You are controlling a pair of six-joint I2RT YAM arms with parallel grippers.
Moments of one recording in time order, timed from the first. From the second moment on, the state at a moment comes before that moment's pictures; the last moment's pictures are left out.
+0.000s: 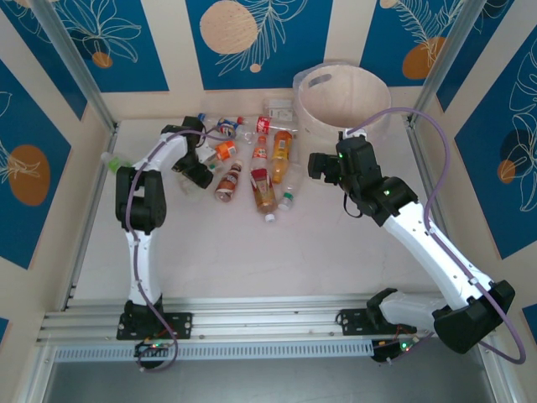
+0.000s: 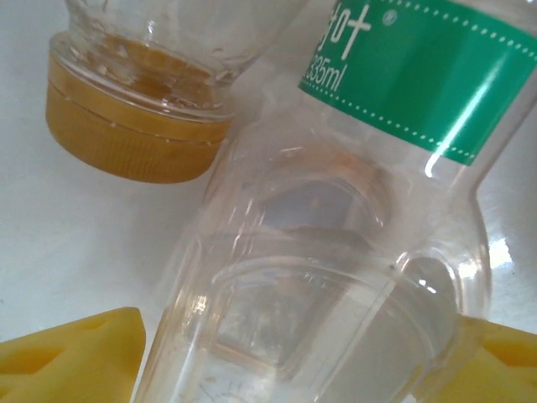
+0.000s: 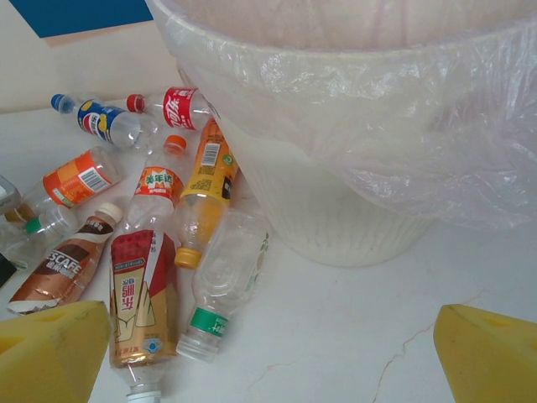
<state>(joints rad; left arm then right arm) -0.18 2.24 1.89 -1.05 -0.09 0.44 0.53 1.16 1.23 -0.67 0.36 0.41</state>
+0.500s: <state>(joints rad) -0.18 2.24 1.78 -1.01 -0.10 0.42 0.53 1.16 1.21 -0.64 0.36 0.41</state>
